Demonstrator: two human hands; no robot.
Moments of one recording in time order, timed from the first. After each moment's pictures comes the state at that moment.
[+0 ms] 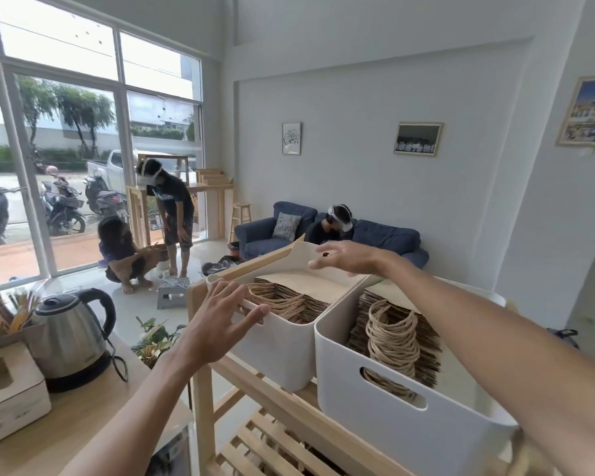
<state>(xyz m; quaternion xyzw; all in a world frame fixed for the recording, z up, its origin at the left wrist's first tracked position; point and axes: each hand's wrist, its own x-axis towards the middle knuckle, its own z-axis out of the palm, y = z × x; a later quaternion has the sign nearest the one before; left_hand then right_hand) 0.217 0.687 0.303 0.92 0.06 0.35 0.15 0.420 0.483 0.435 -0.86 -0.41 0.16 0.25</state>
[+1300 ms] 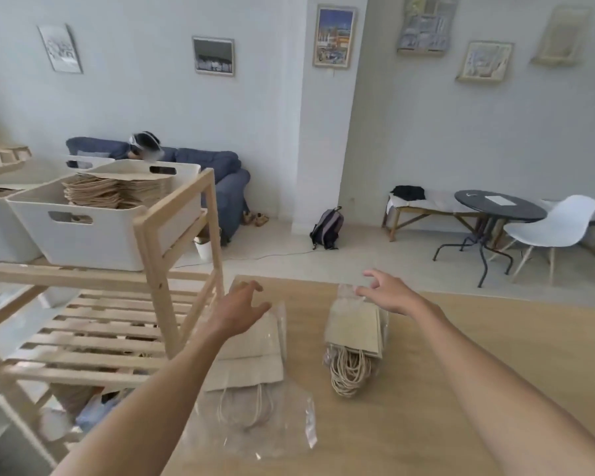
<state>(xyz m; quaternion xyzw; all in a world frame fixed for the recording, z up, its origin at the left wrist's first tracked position) 0.202 0.146 0.181 0.97 -0.04 0.04 0.24 0.205 -0.181 0.249 -0.94 0.03 0.09 0.31</state>
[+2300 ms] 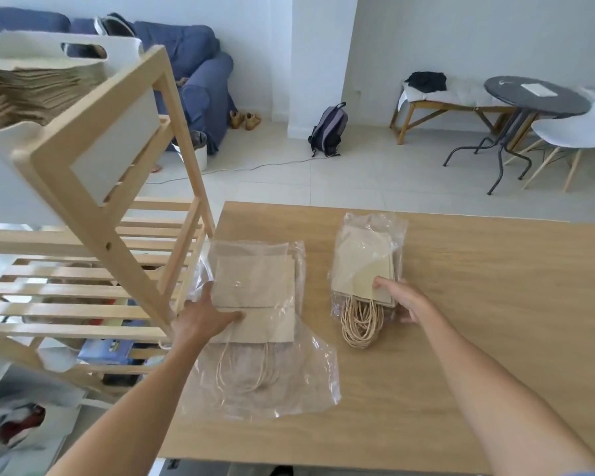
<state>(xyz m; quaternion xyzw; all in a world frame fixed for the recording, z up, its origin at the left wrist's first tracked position) 0.220 0.201 0.029 0.94 0.20 -0.19 0.18 0.252 -0.198 0.064 -0.79 0.35 0.21 0.45</state>
